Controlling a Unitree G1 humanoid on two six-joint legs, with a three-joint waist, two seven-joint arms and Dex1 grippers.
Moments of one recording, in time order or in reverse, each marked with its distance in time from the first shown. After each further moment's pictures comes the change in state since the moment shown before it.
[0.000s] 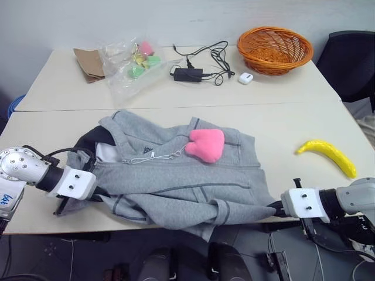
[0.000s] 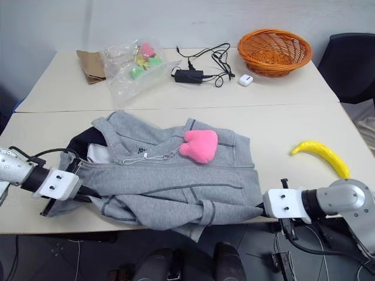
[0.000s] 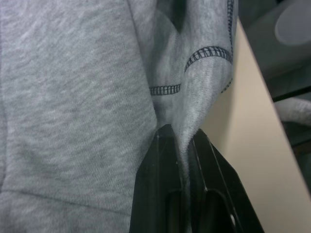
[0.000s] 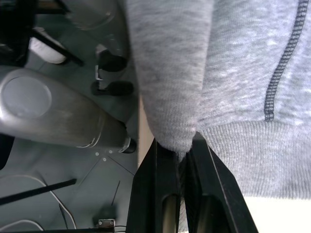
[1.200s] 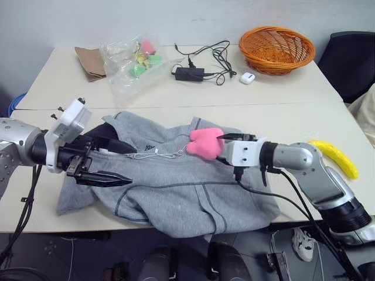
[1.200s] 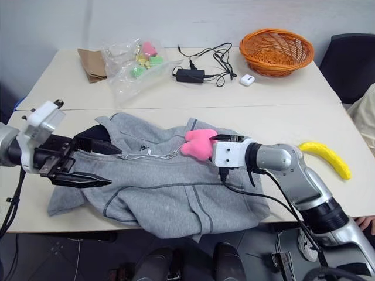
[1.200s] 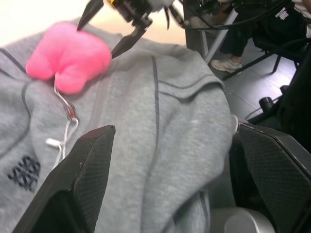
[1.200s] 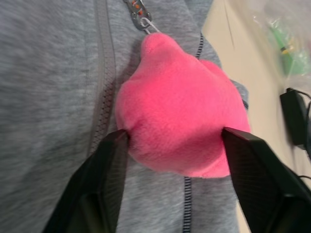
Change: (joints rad) left arm -0.205 -0.014 0.169 -0.302 -0.581 0.974 0.151; right arm -0.657 0.423 0.401 0.279 -0.364 -0.093 -0.401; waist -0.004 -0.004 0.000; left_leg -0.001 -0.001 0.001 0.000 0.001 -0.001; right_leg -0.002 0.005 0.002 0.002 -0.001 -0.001
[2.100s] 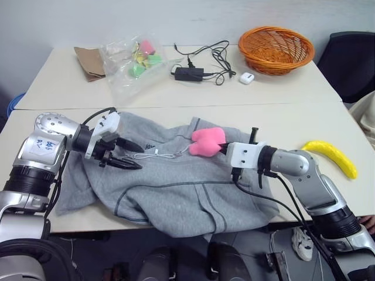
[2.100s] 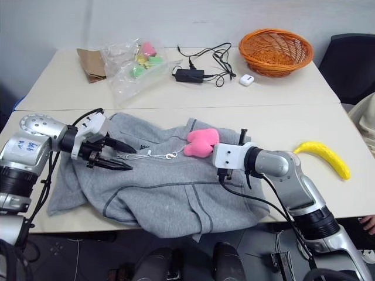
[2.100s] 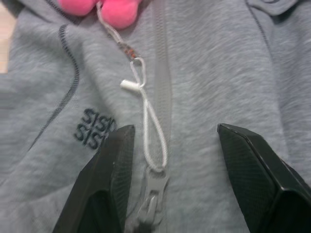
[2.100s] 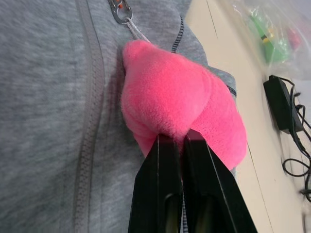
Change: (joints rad) left arm -0.346 -0.257 -0.354 0.639 0.529 -0.517 -0.152; right arm 0.101 0.055 -0.086 -0.051 -0.064 0.034 -0.032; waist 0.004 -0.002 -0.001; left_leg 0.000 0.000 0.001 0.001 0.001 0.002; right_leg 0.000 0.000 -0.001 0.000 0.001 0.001
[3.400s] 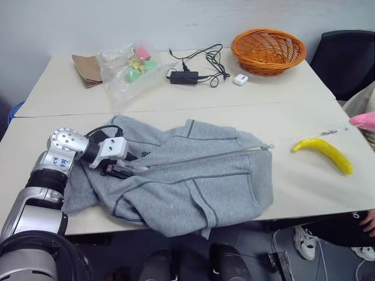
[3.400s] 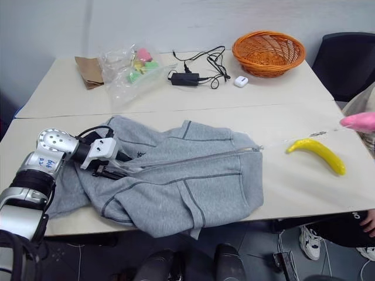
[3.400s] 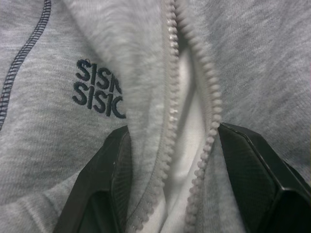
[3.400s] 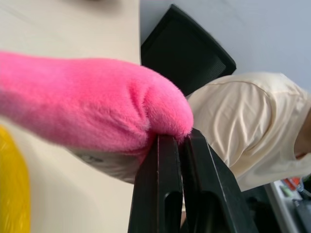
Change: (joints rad) left arm -0.020 -0.104 -0.048 0.423 0.252 -0.551 0.056; right arm 0.160 -0.329 -0.852 0.486 0.214 0.191 -0.218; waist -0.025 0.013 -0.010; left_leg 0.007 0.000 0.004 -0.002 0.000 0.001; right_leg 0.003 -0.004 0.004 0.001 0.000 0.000
